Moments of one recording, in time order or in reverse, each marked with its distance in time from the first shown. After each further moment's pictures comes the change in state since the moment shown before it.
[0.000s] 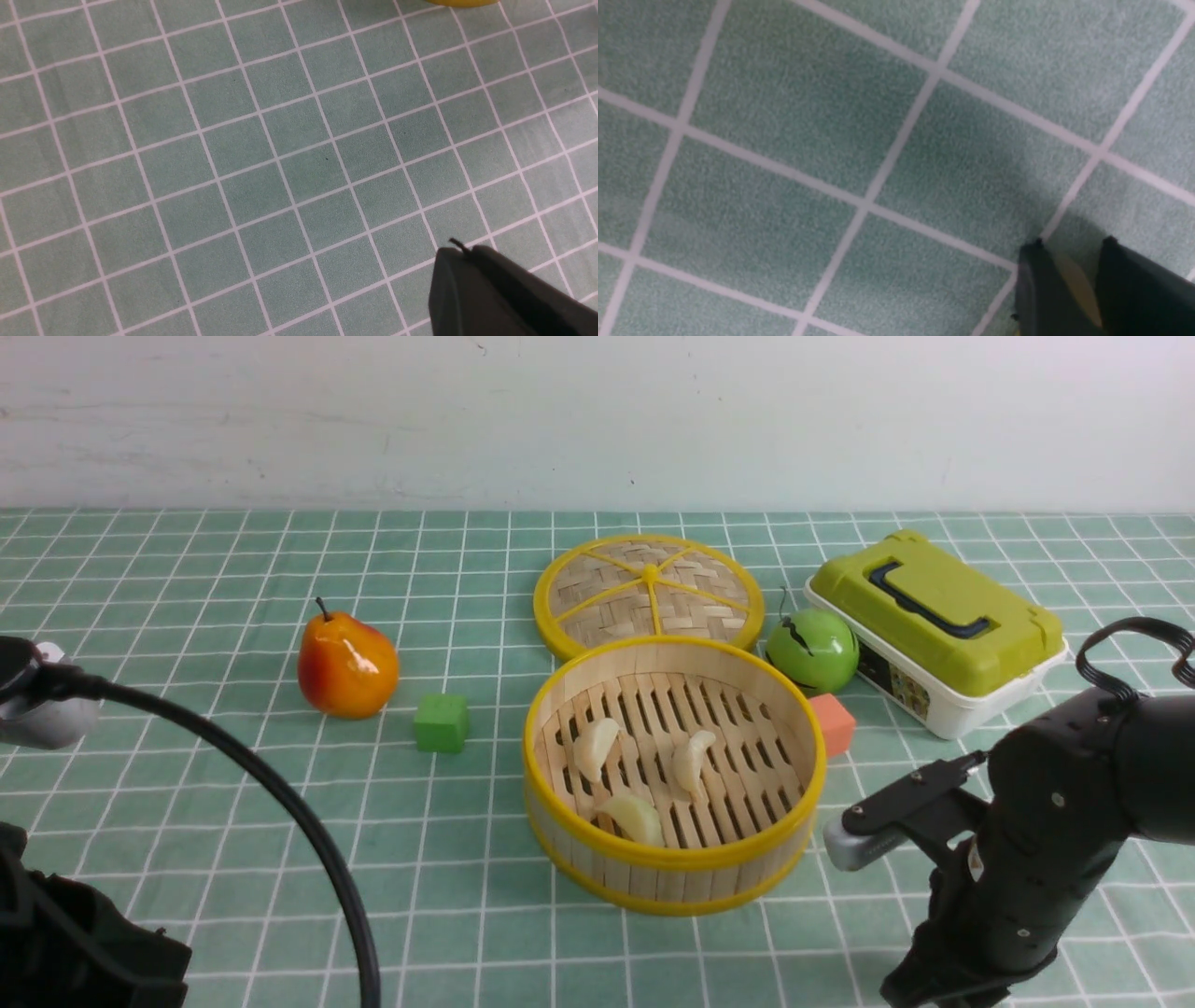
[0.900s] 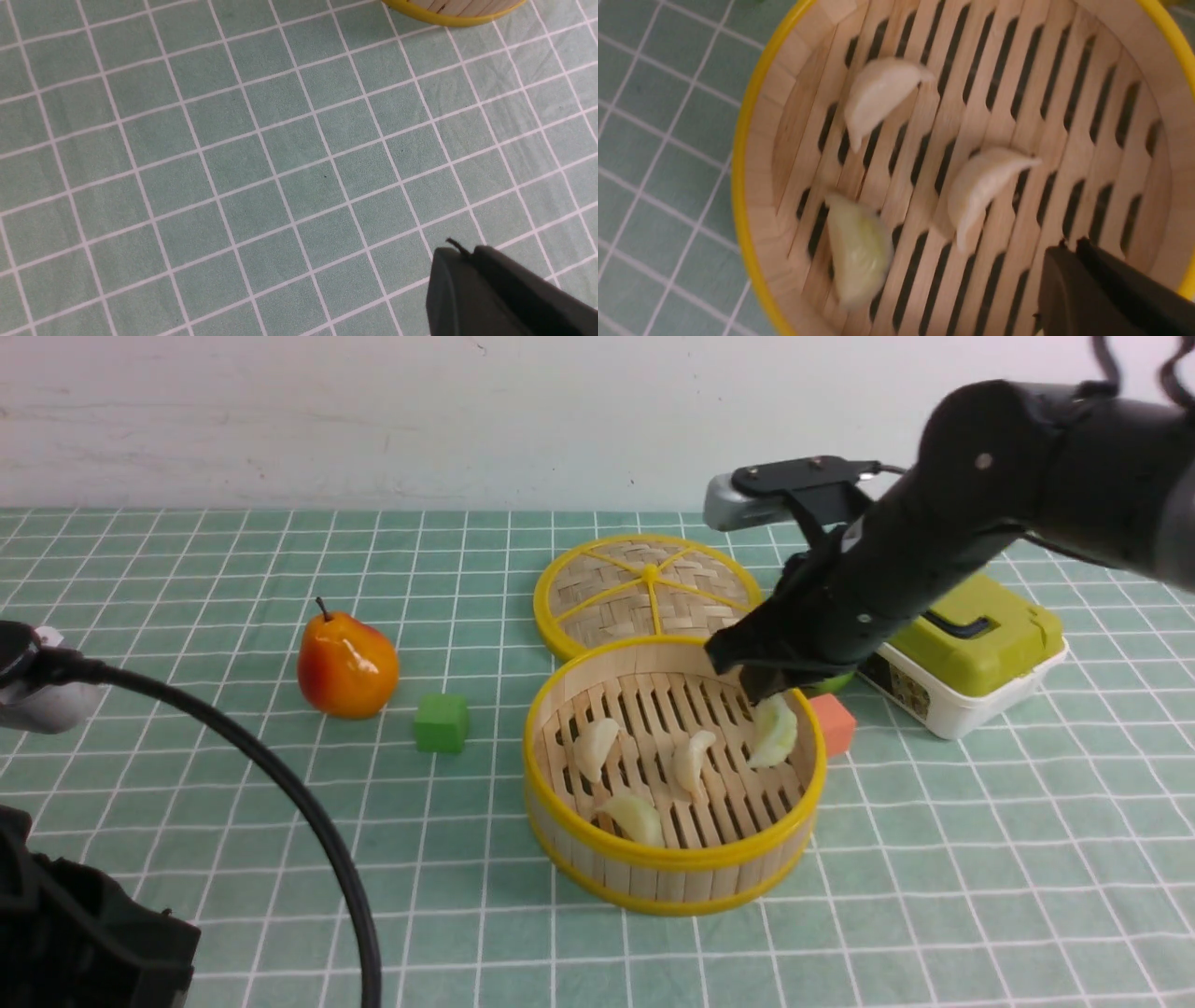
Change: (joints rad) right arm 0.000 0.201 -0.704 0.310 0.086 -0.113; left arm 0.000 0.000 0.000 0.006 -0.031 0.000
